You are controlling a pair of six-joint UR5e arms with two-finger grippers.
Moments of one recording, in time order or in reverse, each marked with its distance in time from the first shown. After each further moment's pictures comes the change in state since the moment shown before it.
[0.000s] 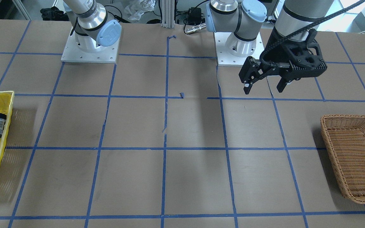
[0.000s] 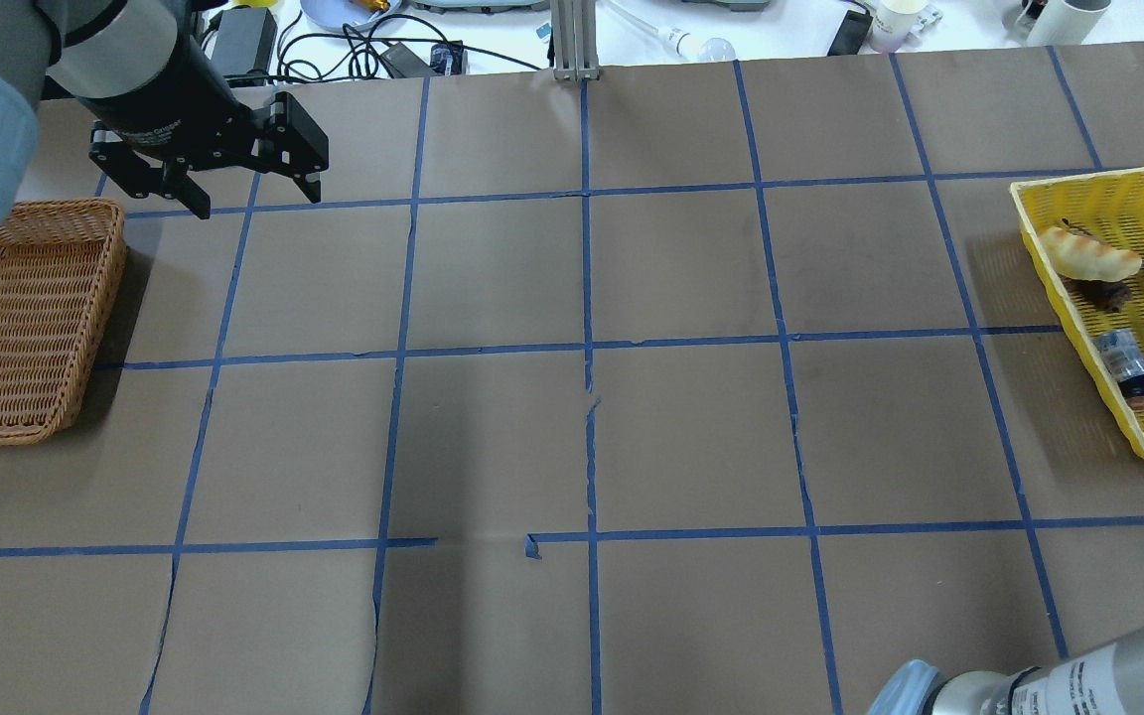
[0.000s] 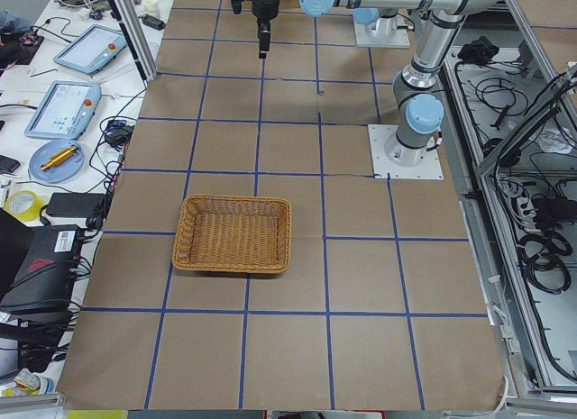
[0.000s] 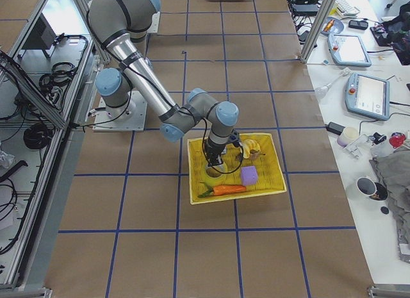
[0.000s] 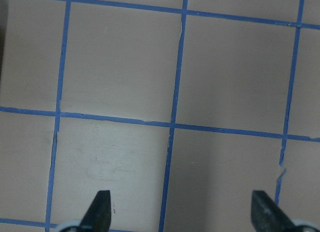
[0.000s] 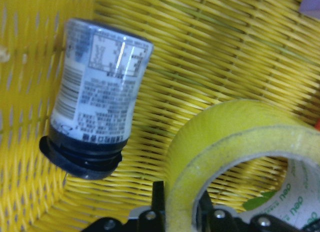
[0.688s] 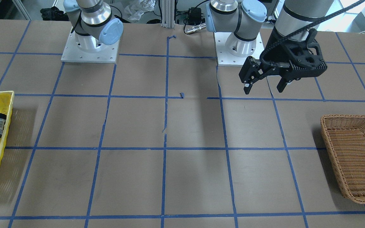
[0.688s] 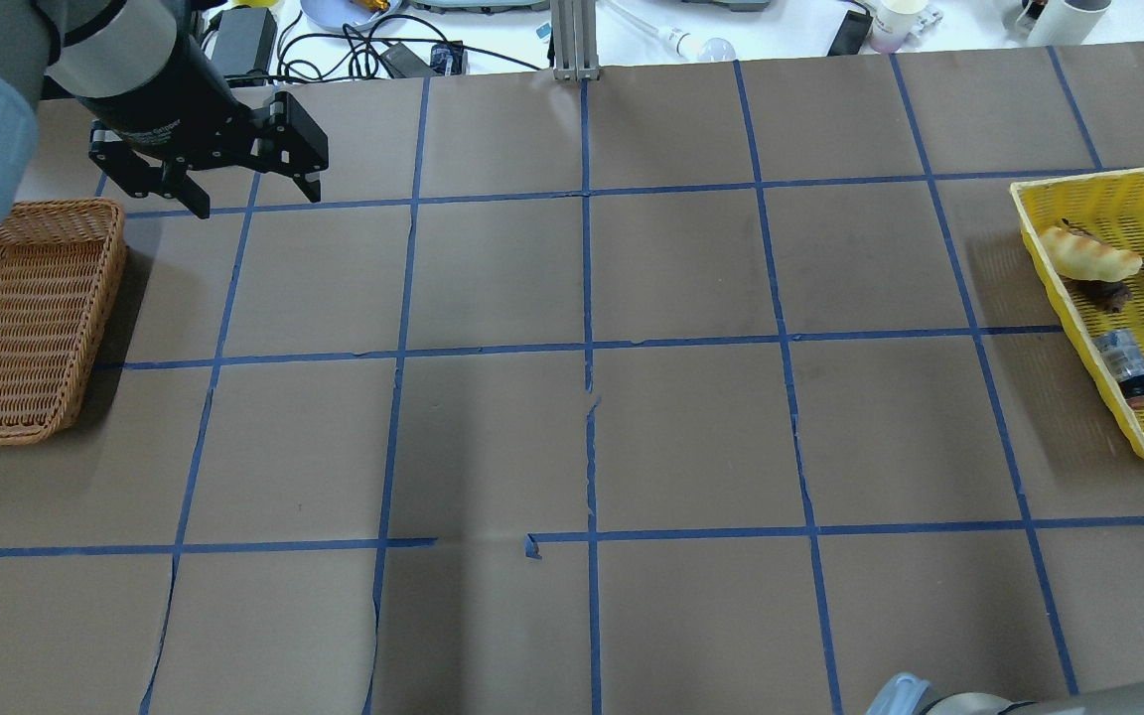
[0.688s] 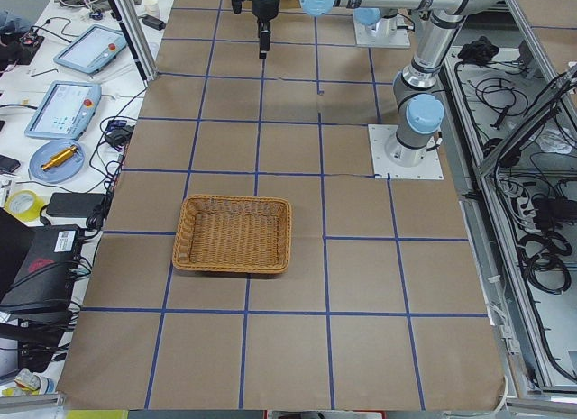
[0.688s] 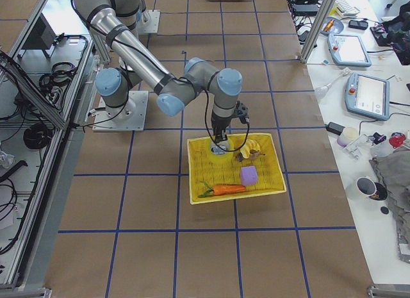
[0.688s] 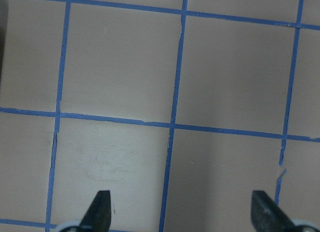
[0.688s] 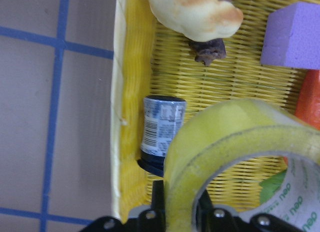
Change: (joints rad) left arm 0.000 0.000 0.000 0.000 0.000 0.000; right arm 0.144 -0.144 -0.129 0.261 0.151 0.375
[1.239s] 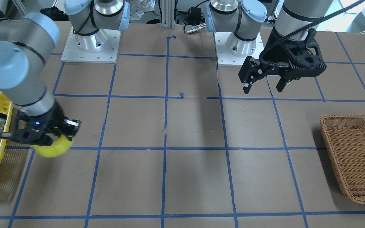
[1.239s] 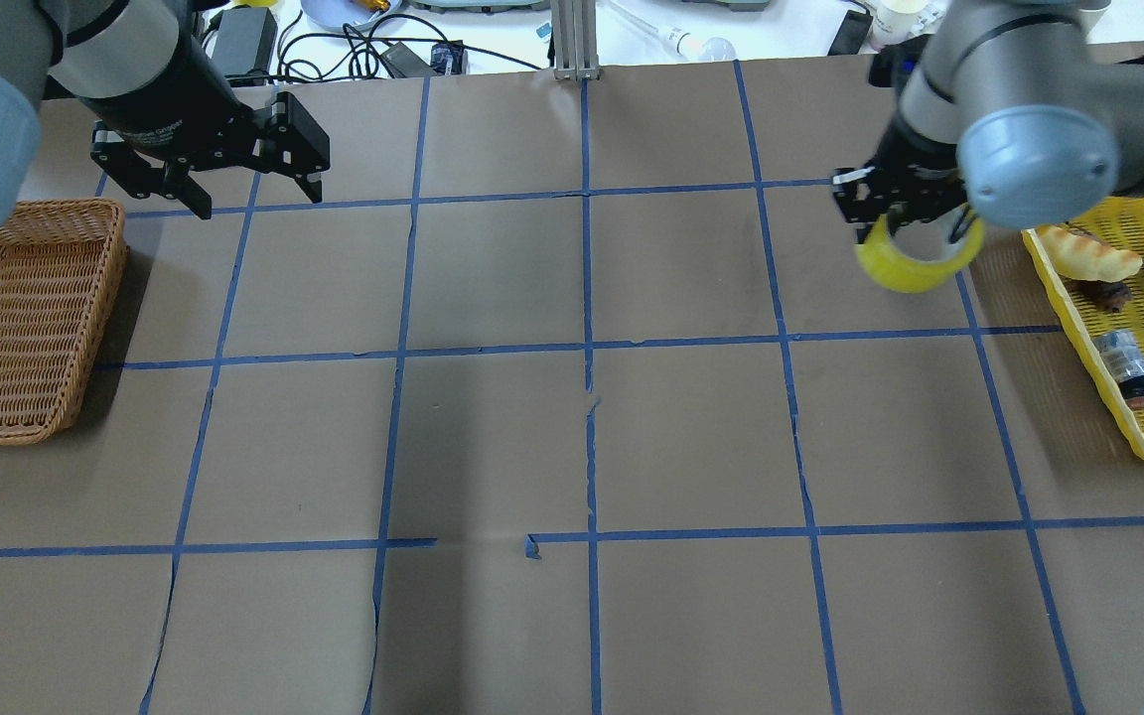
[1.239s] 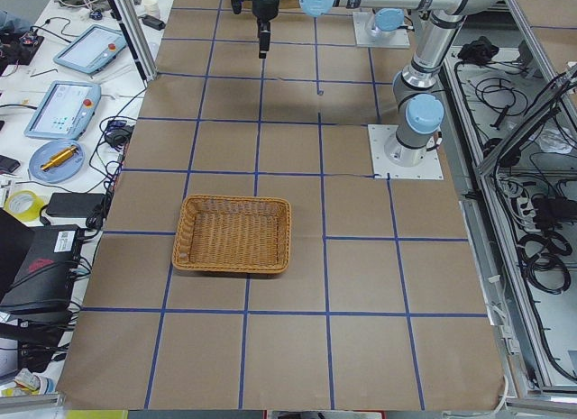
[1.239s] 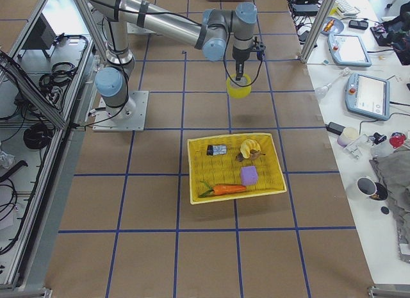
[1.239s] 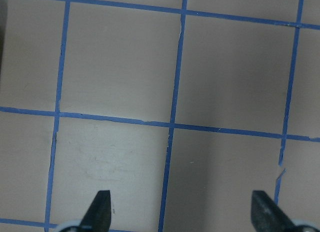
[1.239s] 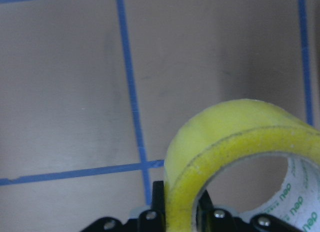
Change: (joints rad) left arm -0.002 0.000 -0.001 0.000 -0.001 -0.002; right arm 0.587 0.098 -0.091 -0.061 0.067 0.887
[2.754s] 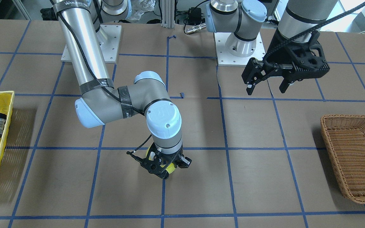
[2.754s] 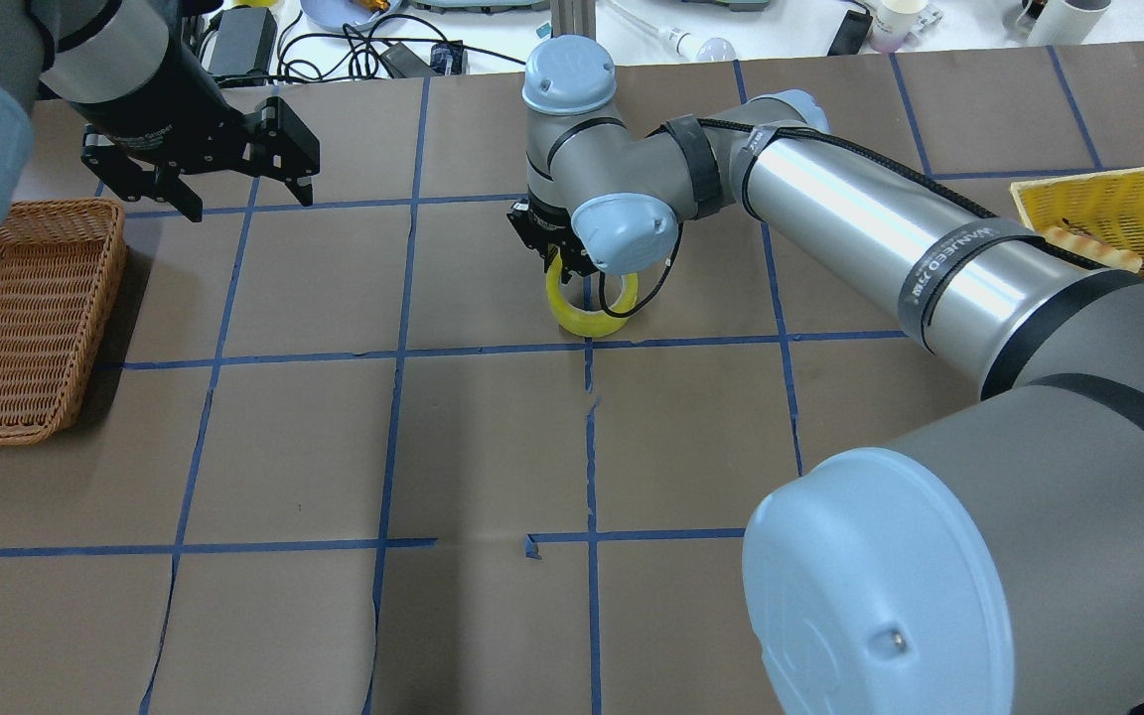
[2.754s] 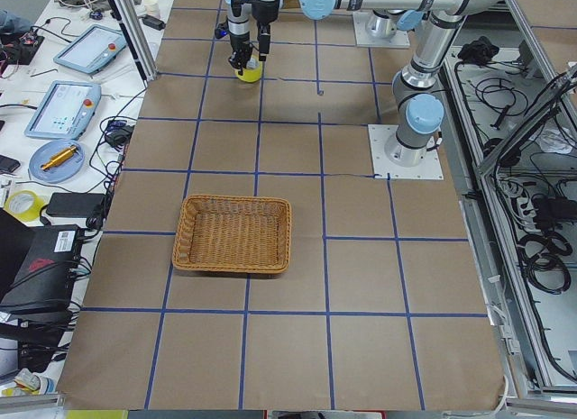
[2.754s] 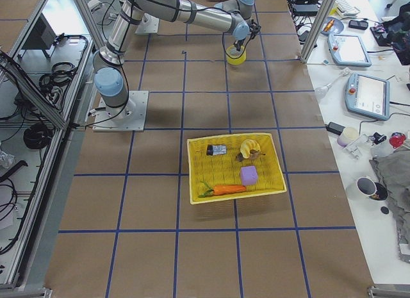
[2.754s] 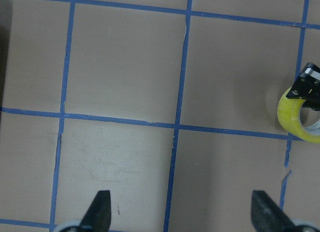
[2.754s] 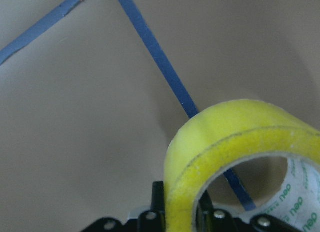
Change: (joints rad) left arm 0.017 0.004 -0.014 0.010 0.004 0.017; right arm 0.377 0.403 -0.299 -0.114 0.097 0.798
